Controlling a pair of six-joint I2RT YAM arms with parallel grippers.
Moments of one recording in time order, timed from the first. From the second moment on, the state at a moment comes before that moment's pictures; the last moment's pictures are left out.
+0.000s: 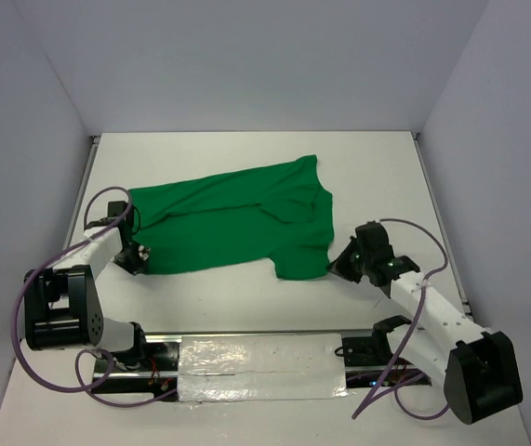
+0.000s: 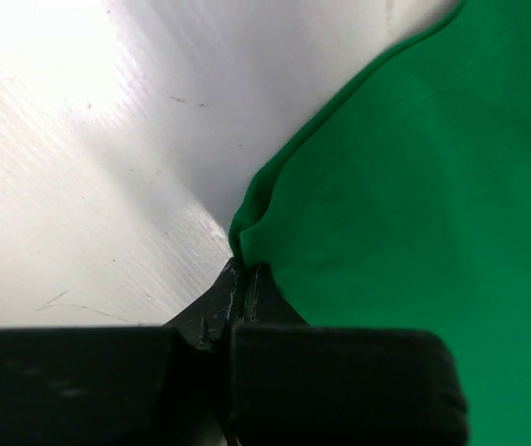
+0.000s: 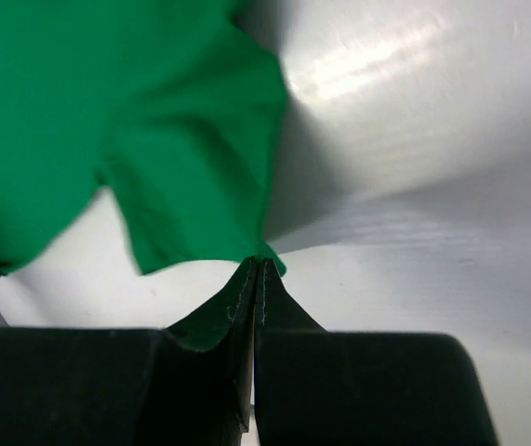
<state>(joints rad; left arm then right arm) 0.12 1.38 0.73 -0.70 -0.18 -0.95 0.30 0.95 0.41 -0.39 -0.13 0.92</state>
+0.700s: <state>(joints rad) 0.12 1.36 0.91 -0.79 -0.16 -0.90 0.29 1.01 0.82 -0.50 0.02 0.80</state>
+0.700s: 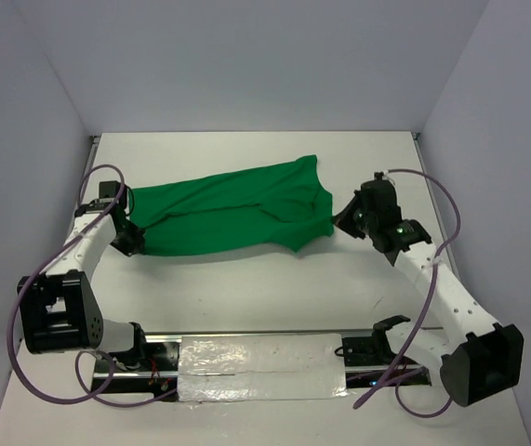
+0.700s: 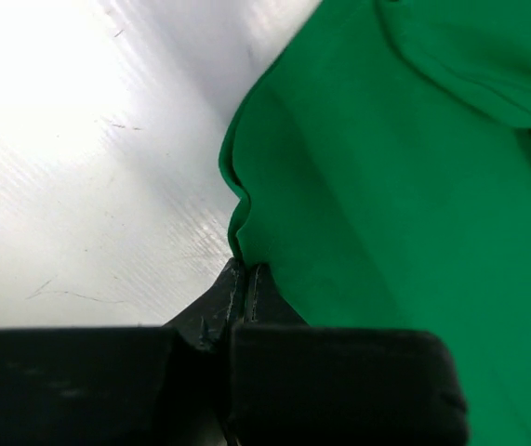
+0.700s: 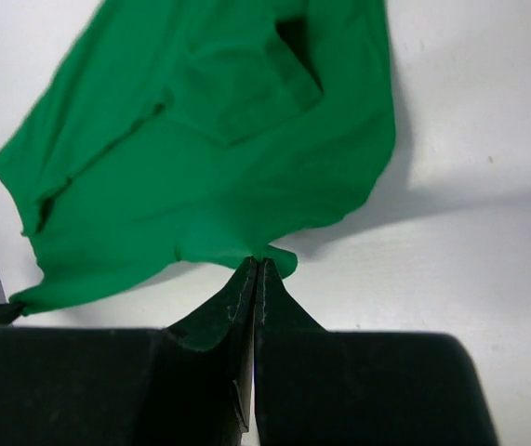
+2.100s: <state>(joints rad) 0.13 1.81 1.46 -0.83 -0.21 -0.89 0.22 1.89 1.56 -0.45 -0.04 0.67</state>
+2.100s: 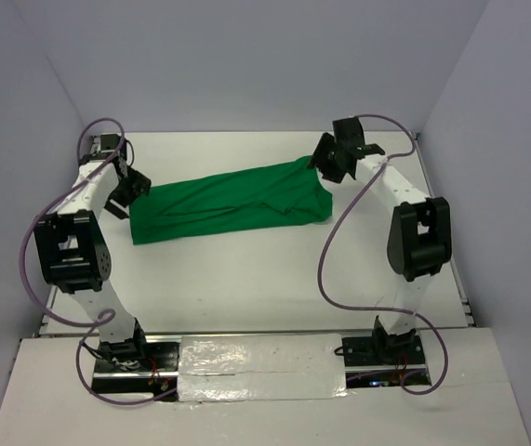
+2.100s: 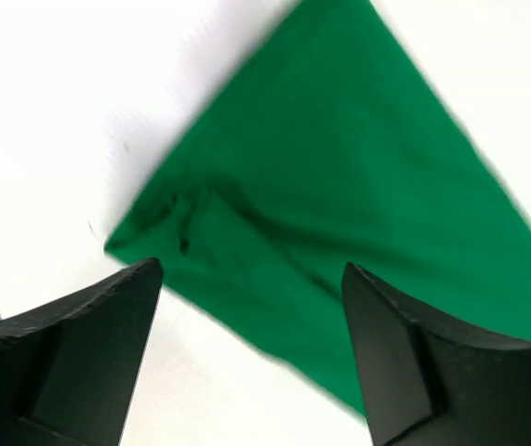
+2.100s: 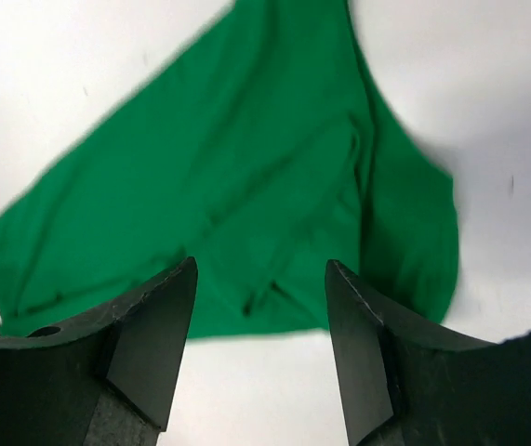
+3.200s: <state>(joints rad) 0.02 1.84 1.31 -0.68 -0.17 -0.79 0.30 2.01 1.41 -0.33 -0.27 0.73</state>
